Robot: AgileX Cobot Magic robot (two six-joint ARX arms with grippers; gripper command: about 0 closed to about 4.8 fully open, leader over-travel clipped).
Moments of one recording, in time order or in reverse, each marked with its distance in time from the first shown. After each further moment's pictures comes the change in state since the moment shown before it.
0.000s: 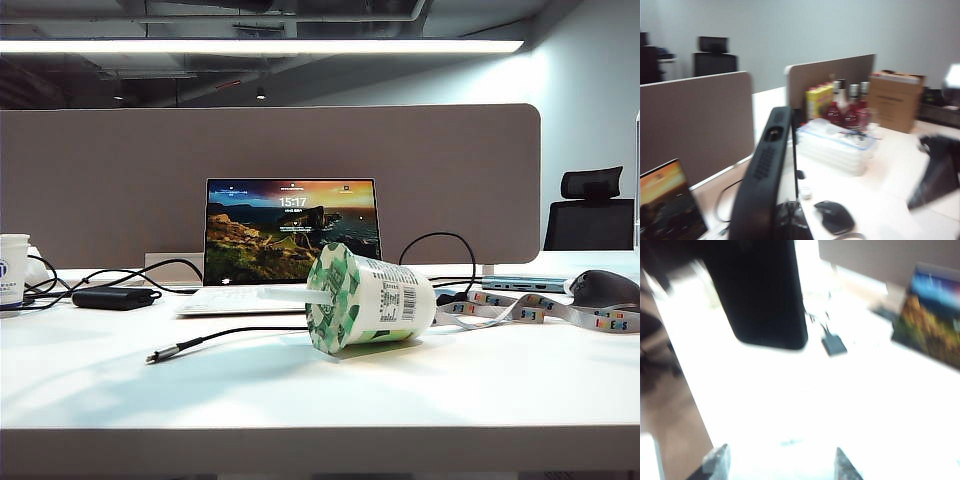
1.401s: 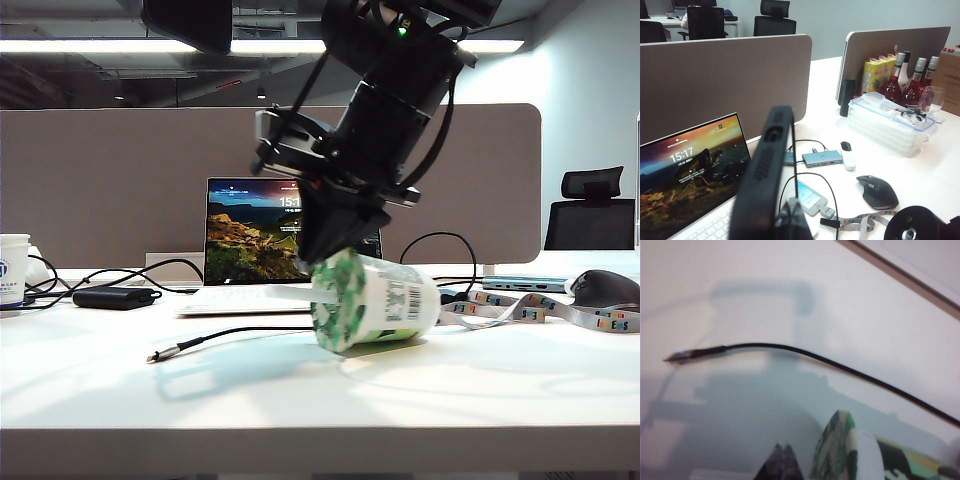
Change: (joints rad) left arm -0.003 -0.038 0.000 -0.186 -0.222 0.046; right arm 0.171 0.630 0.000 0.092 0.340 0.004
